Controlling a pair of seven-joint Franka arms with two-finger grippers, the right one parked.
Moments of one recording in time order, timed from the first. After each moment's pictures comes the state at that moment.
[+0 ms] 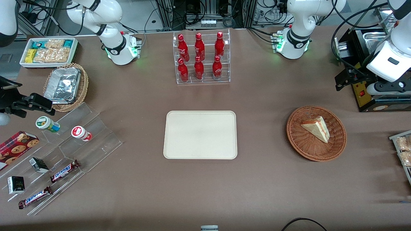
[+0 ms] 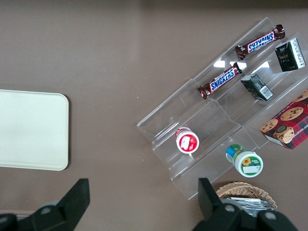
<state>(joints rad) -0.08 -0.07 -0.02 -1.65 0.03 1.55 -0.11</state>
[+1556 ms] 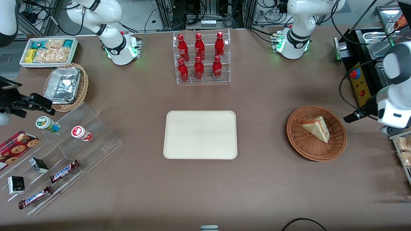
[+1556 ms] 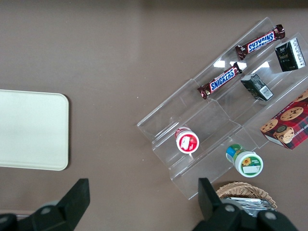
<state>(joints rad) 0.05 0.12 0.05 -1.93 0.03 1.92 -0.45</state>
